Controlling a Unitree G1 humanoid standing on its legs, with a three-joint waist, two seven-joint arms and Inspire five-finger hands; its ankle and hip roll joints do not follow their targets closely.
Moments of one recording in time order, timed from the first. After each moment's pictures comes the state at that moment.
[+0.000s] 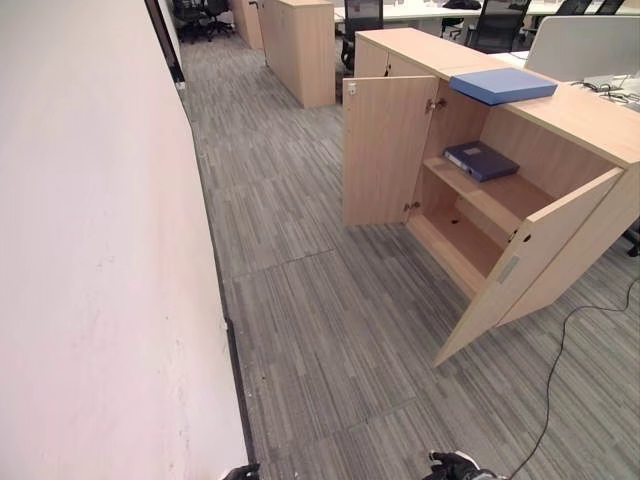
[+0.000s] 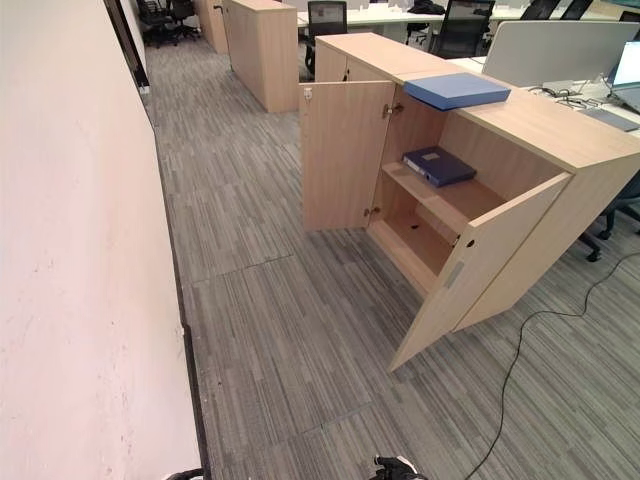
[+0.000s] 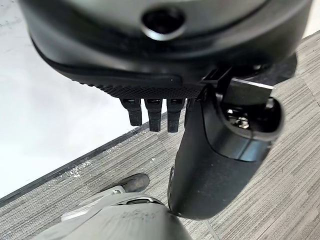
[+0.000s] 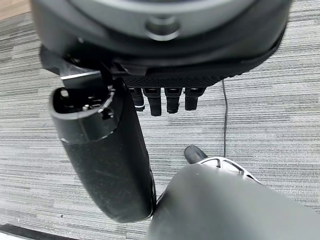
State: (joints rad) left arm 0.00 0.23 -0.24 1.31 -0.14 -0.07 0.03; right arm -0.11 -0.21 0.36 1.33 0.01 0.01 0.05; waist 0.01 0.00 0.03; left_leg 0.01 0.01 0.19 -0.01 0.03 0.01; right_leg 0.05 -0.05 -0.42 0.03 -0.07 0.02
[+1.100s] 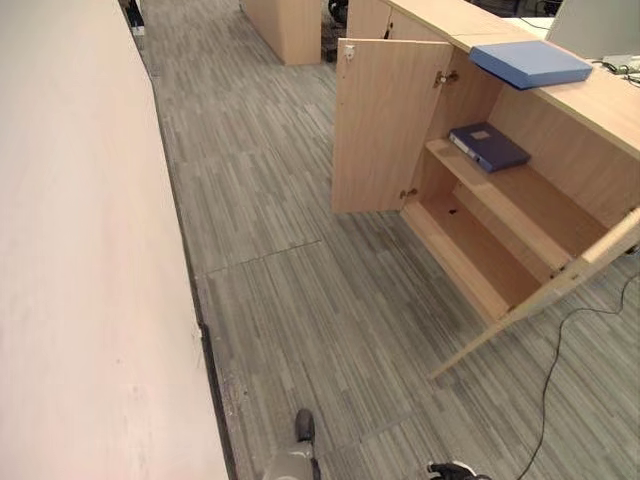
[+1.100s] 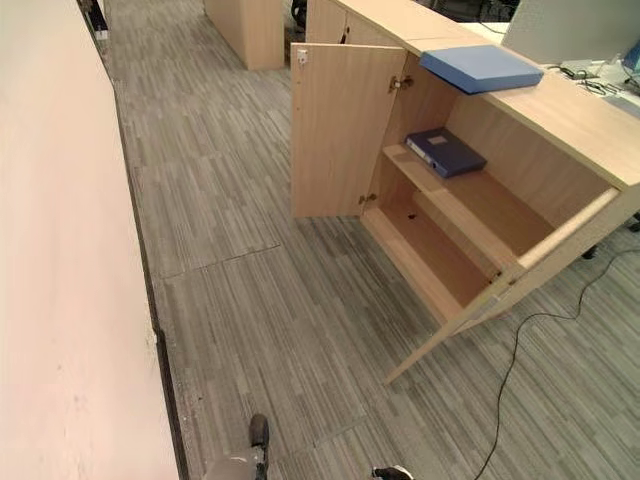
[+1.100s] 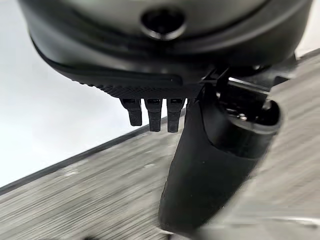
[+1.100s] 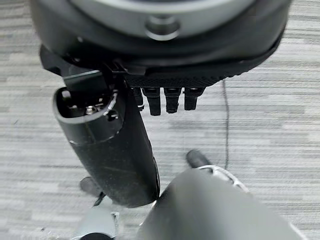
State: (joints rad) left arm 0.01 0.26 -0.17 1.36 -0.14 -0.05 0.04; right arm -0.13 -0.18 0.39 1.41 0.00 0.01 0.07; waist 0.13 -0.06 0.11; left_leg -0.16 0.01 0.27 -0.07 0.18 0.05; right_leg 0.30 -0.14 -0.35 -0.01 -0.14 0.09
